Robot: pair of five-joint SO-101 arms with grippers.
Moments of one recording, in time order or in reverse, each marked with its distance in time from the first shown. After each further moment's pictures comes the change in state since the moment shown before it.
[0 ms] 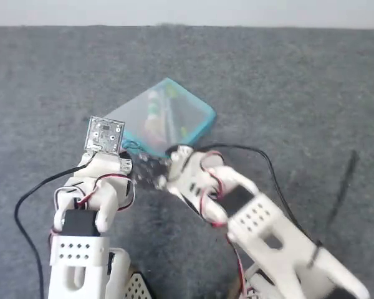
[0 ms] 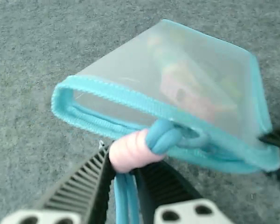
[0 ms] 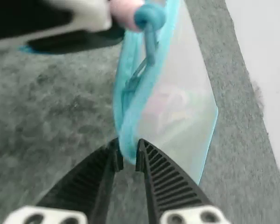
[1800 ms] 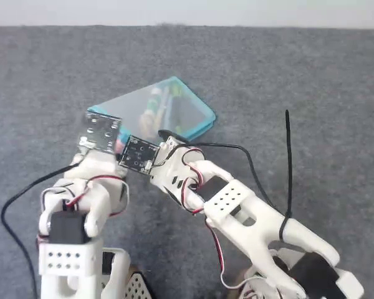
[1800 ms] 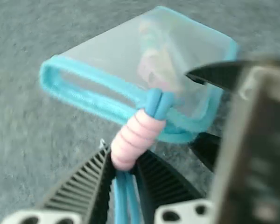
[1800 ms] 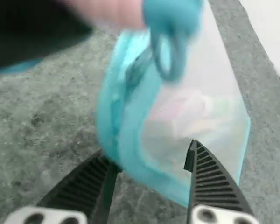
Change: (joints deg) left arm 2.6 0.0 -15.0 19.1 -3.0; right arm -2.1 24.4 -7.4 -18.1 -11.3
